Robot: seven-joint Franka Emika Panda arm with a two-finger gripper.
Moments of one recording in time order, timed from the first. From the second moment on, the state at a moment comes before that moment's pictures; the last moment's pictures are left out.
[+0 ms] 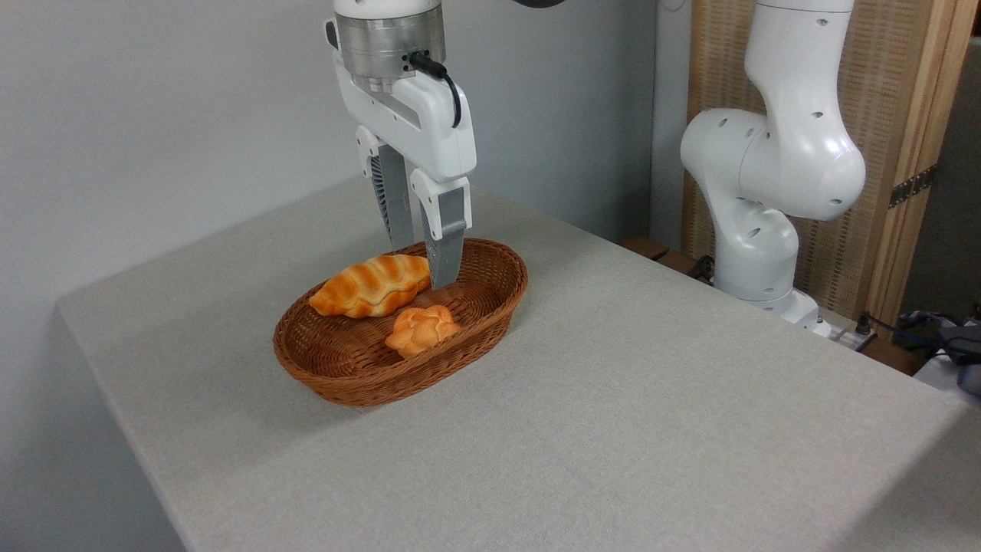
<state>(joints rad) -0.06 -0.20 -0.04 -1.90 -0.08 1.75 0.82</state>
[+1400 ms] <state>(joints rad) -0.21 -0.18 -0.05 -2.01 -0.19 1.86 0.77</state>
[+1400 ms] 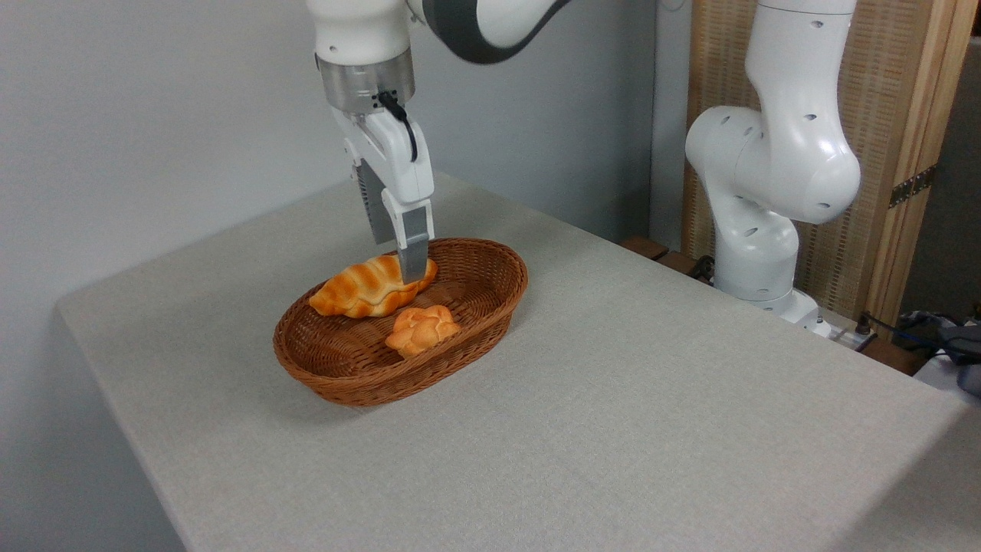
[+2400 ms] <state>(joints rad) -0.39 -0.08 -0.05 -2.08 -0.21 2.00 0.57</state>
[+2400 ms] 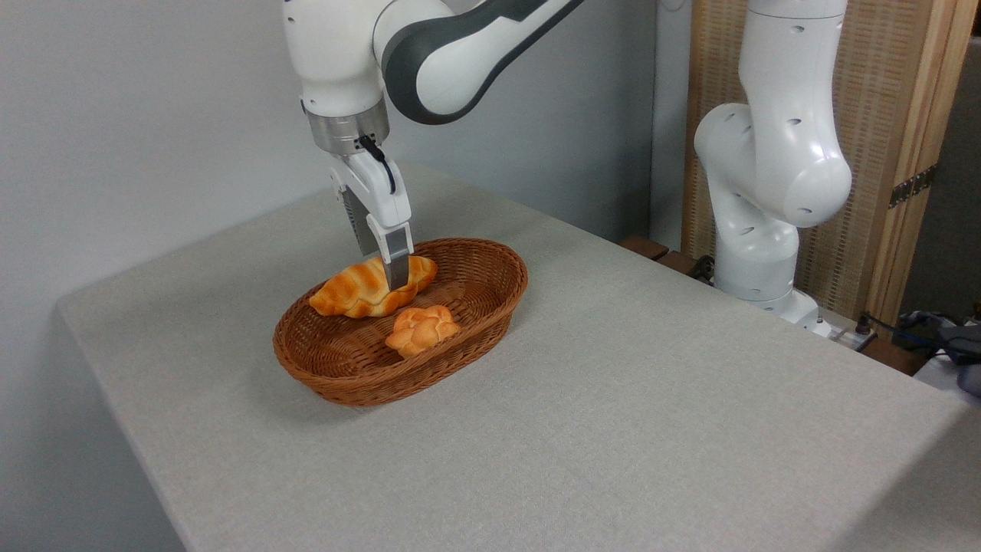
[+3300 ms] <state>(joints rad) -0.39 -0.06 -0.05 -2.08 -0.10 2.00 0.57</state>
